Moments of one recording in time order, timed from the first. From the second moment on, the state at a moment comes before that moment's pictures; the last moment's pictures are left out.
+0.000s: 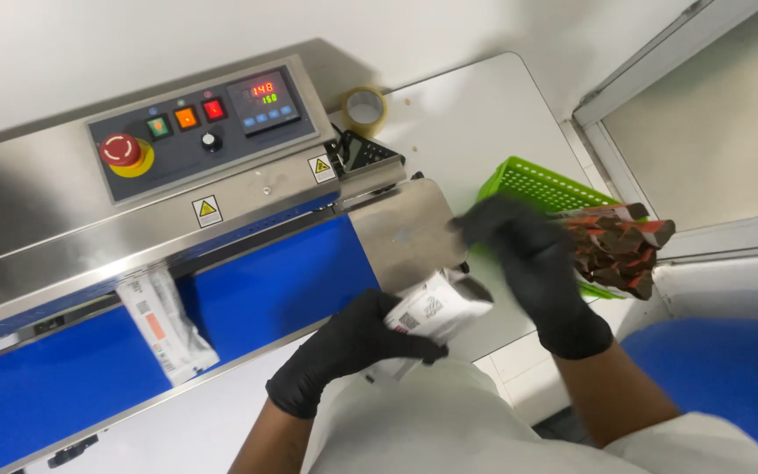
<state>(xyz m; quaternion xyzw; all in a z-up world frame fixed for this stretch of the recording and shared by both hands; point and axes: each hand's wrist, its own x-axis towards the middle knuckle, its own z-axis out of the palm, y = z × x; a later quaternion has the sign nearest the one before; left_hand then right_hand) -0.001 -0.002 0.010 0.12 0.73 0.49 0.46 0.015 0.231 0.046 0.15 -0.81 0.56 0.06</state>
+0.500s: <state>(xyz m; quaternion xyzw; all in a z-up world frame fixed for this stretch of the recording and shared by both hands) 0.011 -0.001 -0.023 0.08 0.91 0.36 0.19 0.027 0.194 0.048 0.12 -0.91 0.33 0.22</state>
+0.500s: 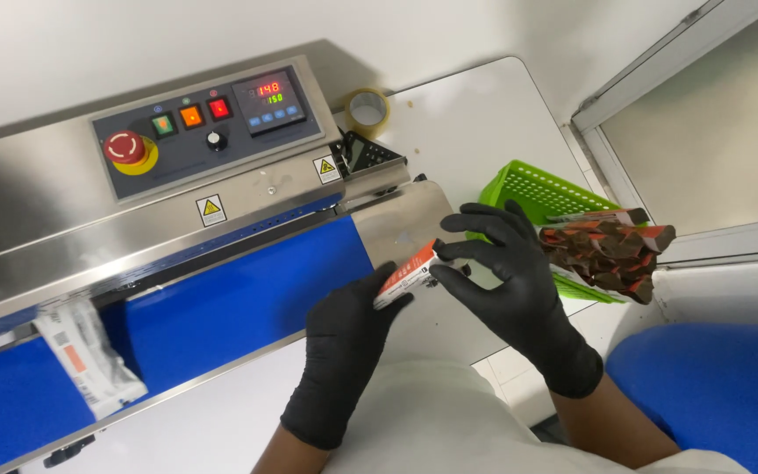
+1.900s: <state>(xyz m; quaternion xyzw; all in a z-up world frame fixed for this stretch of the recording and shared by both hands) -0.036 0.038 -0.020 -0.28 0.53 0.79 0.11 -0.028 0.172 -0.029 -0.25 -0.69 0.68 -0.04</state>
